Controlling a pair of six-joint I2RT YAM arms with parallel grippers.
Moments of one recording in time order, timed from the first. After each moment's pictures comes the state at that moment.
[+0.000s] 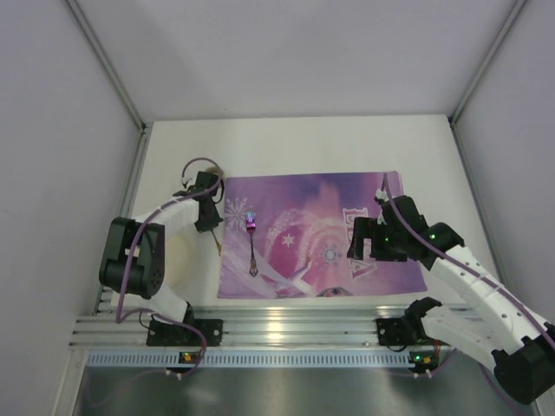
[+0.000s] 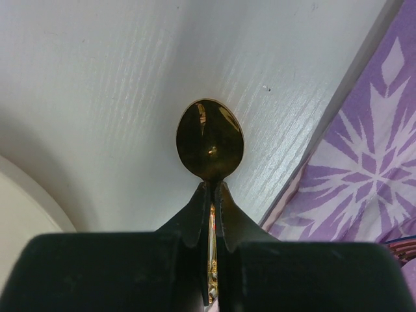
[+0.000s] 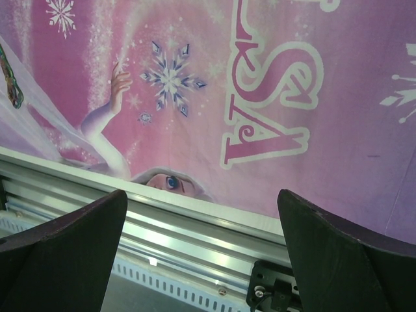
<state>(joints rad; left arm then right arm) -0.21 1.61 0.89 -0.44 -0.28 -0.59 0.49 0.91 0.77 -0.85 -0.09 0.51</state>
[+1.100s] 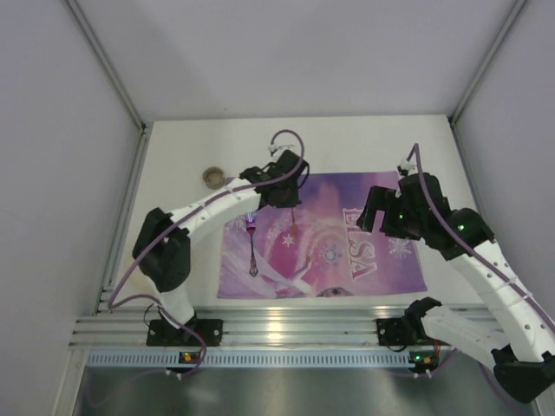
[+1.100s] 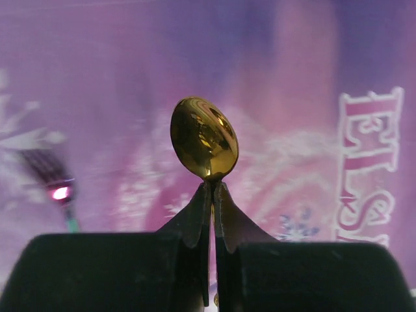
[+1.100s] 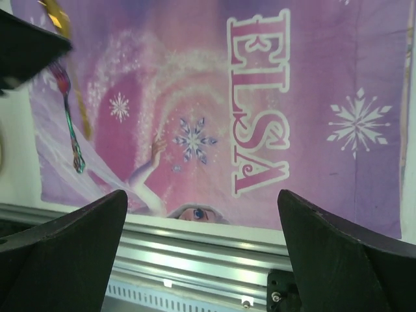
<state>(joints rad) -0.71 1.70 1.42 -0.65 -0.28 -0.67 0.49 0.92 1.06 -0.98 0.06 0.57</state>
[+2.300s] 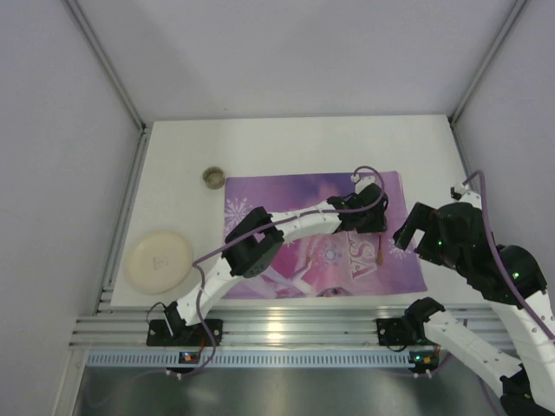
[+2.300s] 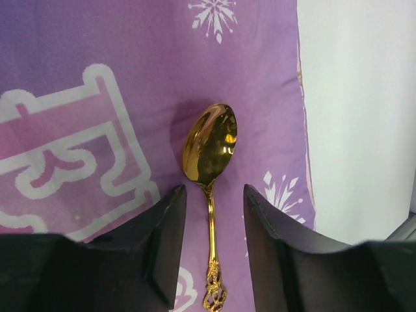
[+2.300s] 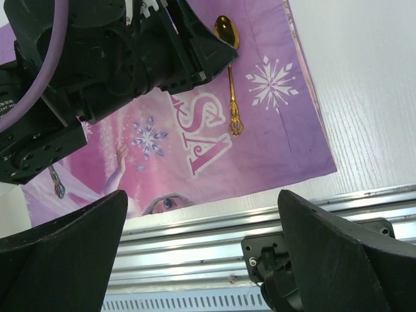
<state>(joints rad) -1.05 2.45 2.00 -0.32 -0.07 -0.96 0.49 0.67 1.17 -1.30 0.32 0.74</state>
